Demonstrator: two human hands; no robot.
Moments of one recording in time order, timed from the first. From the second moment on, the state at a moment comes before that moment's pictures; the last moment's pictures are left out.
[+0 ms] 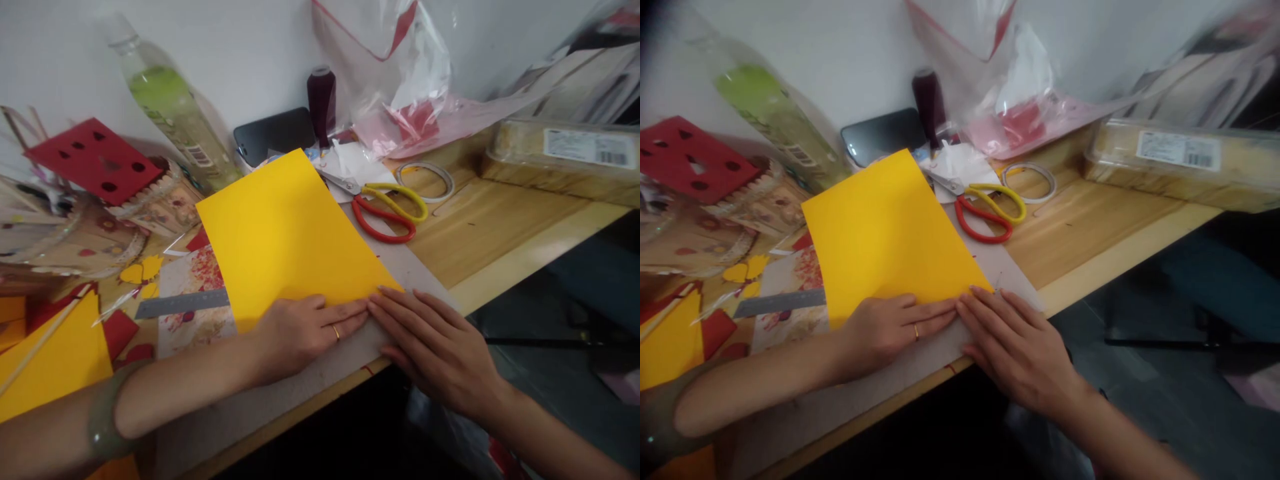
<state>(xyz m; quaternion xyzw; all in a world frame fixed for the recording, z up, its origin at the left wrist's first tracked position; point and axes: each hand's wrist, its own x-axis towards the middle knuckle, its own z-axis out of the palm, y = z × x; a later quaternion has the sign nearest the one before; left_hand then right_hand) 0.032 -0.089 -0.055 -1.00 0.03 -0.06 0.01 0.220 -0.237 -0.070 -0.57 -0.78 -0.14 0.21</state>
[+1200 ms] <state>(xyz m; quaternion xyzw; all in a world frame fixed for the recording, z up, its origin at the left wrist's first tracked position) 0.057 -0.074 -0.053 -0.99 -0.04 -0.08 0.08 0.269 -0.064 -0.023 -0.67 -0.66 0.12 0.30</state>
